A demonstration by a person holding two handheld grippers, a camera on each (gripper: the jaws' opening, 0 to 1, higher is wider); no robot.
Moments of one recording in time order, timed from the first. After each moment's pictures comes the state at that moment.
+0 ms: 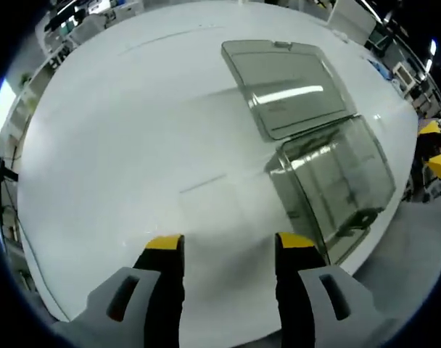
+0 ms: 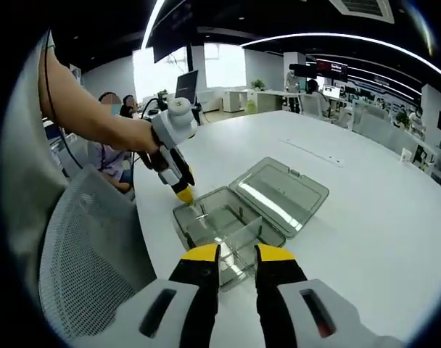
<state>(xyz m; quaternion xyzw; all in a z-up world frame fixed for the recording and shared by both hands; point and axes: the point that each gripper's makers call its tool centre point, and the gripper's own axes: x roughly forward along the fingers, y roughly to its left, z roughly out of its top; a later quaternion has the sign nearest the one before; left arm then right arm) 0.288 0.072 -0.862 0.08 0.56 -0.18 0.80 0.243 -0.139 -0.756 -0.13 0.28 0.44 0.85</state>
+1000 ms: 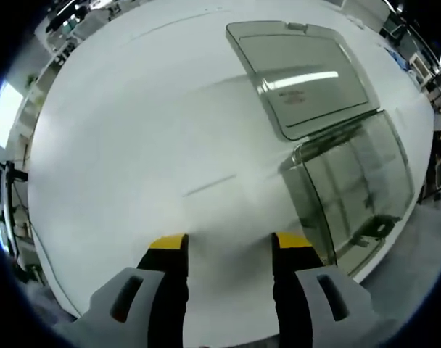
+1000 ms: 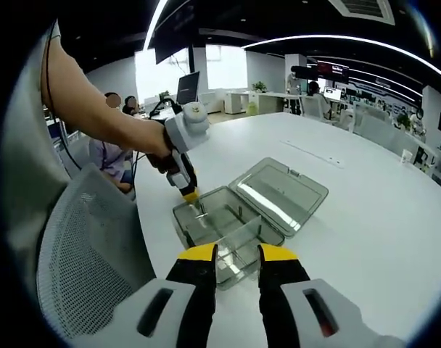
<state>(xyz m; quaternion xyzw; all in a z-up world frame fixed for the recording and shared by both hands) 0.293 0.077 -0.872 0.12 0.59 -0.13 0.78 0.244 -0.142 -0.758 -0.12 0.27 0.44 0.85</state>
